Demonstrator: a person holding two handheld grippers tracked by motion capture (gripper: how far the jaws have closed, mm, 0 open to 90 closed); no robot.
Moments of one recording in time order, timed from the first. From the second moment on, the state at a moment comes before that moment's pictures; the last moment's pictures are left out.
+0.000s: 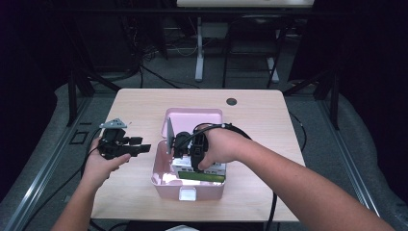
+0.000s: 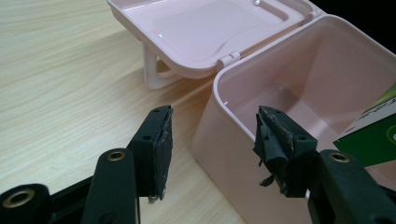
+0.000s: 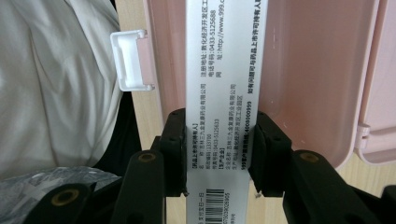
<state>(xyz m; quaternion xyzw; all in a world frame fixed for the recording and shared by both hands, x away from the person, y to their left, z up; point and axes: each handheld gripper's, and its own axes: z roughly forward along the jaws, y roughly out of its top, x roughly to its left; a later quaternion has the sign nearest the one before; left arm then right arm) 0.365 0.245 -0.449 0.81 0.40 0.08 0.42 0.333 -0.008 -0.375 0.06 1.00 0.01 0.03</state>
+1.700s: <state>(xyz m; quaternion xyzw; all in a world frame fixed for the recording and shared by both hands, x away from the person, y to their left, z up) 0.367 0.244 -0.452 0.81 0.40 0.08 0.42 0.341 -0.004 -0.439 0.06 1.00 0.00 -0.01</state>
